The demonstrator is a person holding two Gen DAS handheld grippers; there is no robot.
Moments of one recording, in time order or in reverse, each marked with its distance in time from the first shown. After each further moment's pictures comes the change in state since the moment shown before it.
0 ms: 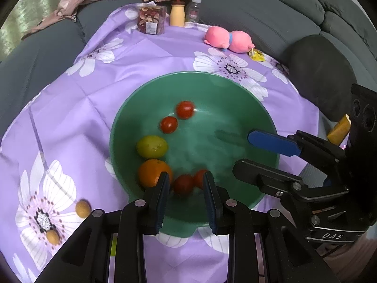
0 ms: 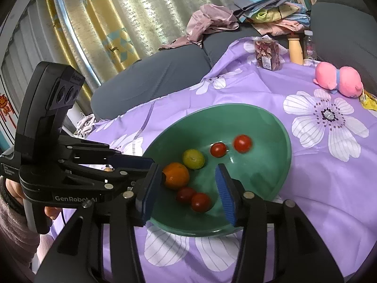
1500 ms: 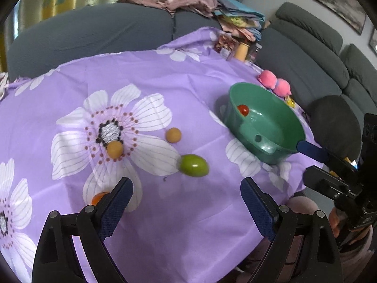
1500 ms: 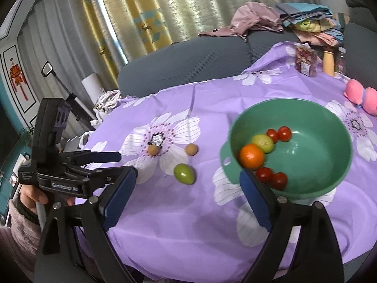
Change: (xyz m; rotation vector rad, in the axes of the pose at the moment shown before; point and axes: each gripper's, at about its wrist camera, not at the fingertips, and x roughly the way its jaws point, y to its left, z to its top) left arm -0.081 0.112 -0.151 -0.366 -0.224 0.039; right arm -0.001 0.122 -0.029 -0.137 0.079 0.071
